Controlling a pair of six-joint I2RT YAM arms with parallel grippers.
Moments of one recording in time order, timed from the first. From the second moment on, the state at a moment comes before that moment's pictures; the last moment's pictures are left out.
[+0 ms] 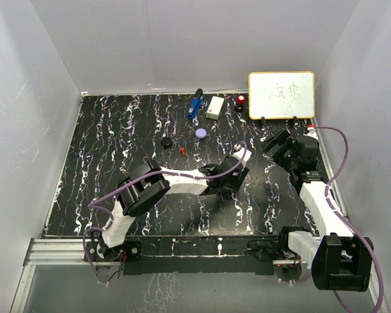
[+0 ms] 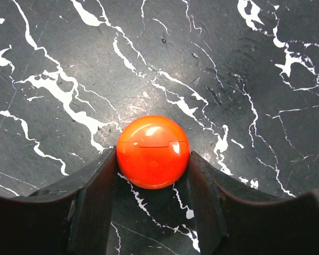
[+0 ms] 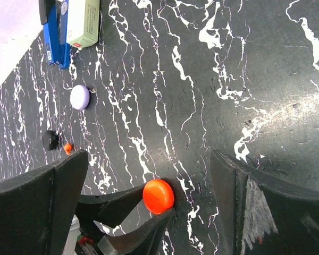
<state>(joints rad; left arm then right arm) -1.09 2.10 1.31 0.12 -0.25 -0.28 -0.06 1.01 0.61 -0.10 -0.16 0.68</state>
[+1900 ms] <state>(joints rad) -0.58 1.78 0.99 0.07 0.68 -0.53 0.24 1.30 0.66 0.05 -0.49 0.47</state>
